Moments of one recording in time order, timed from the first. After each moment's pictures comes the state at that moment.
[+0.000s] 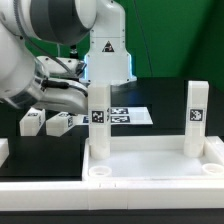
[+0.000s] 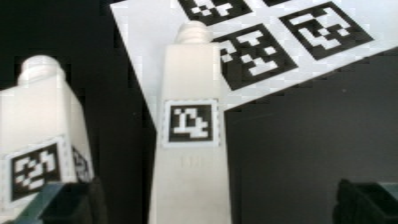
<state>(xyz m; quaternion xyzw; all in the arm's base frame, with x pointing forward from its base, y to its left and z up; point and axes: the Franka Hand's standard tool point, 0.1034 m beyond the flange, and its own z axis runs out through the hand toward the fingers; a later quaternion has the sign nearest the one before) 0.425 -0.133 0.042 -0.88 0.20 0.43 0.09</state>
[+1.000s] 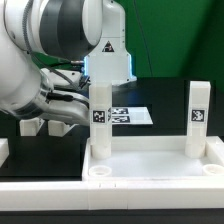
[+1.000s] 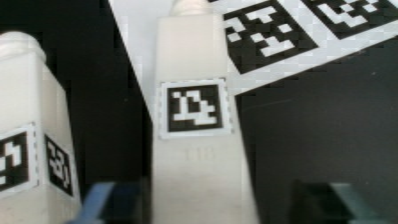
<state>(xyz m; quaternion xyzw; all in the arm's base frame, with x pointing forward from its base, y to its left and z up) 0.419 -0.131 0.021 -0.88 0.20 0.42 0.08</state>
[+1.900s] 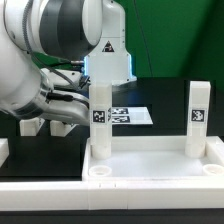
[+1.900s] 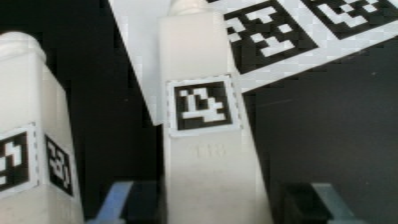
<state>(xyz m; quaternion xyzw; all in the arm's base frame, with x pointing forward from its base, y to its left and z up) 0.420 -0.132 0.023 -0.88 0.20 0.42 0.08</state>
